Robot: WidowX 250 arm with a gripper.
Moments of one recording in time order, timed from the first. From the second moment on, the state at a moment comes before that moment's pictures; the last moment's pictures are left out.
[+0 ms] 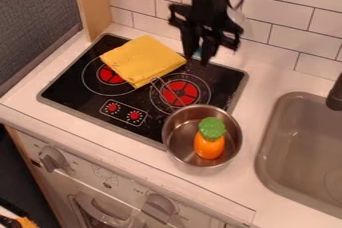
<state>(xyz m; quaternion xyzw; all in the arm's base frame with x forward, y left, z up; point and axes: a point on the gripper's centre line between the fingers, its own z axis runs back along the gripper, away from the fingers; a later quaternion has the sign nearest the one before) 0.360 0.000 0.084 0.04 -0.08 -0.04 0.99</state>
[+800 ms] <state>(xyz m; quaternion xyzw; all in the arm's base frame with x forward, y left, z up) 0.269 0.122 0.058 0.10 -0.01 0.01 0.99</state>
